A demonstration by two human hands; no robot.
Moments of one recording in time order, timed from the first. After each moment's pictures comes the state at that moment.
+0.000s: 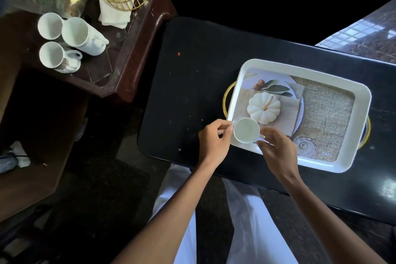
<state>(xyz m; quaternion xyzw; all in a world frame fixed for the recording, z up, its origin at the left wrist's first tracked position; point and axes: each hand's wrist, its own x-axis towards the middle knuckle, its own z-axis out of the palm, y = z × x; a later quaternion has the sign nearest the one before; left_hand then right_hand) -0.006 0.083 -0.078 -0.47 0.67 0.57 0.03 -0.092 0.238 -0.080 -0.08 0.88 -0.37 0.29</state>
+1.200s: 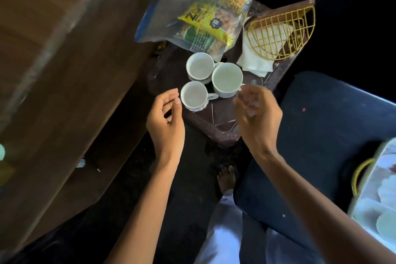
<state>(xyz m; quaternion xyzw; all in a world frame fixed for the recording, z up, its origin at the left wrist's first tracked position) 0.134 -0.293 -0.020 -0.60 0.58 0.47 -0.30 -0.004 -0.198 -0.044 -0.23 0.82 -0.49 0.17</state>
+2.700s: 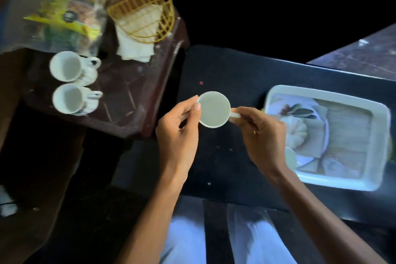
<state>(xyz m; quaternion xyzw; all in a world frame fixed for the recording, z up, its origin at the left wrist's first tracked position) 0.000 -0.104 -0.004 -0.47 0.57 0.66 -0.12 -0.088 0.034 -0.026 -0.21 0.87 -0.43 0.11</state>
